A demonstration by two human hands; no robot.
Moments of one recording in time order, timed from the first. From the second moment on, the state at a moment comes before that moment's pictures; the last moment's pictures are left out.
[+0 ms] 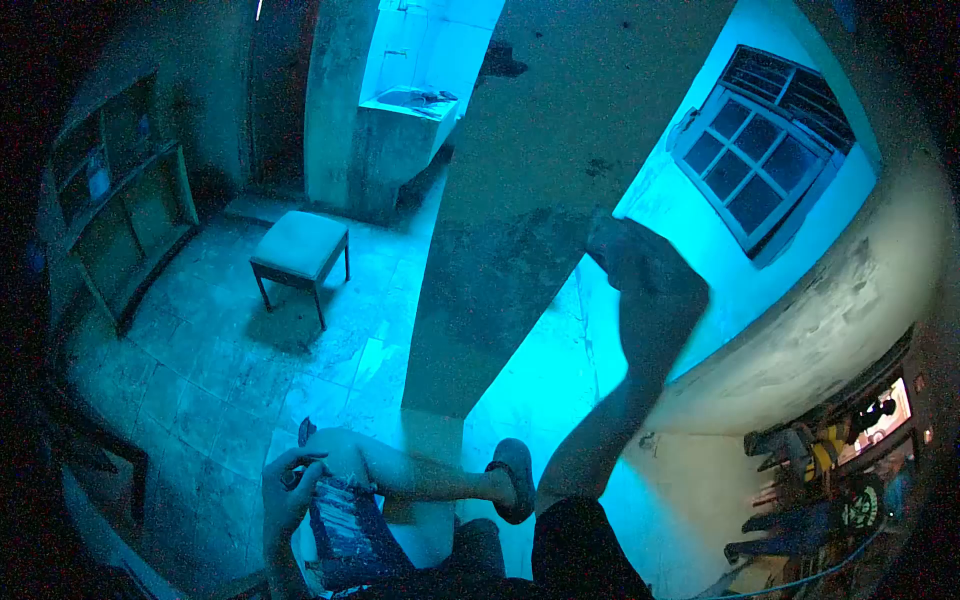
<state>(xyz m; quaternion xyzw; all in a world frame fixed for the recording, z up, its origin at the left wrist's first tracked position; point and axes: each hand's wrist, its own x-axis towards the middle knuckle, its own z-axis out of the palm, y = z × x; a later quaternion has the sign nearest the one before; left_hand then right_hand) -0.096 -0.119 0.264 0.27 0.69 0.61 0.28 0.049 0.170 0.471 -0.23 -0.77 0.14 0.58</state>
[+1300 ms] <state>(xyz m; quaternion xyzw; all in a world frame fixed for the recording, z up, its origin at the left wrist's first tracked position) -0.088 -0.122 0.264 0.29 0.70 0.61 0.25 0.041 0.145 0.478 -0.21 -0.74 0.19 0.60</state>
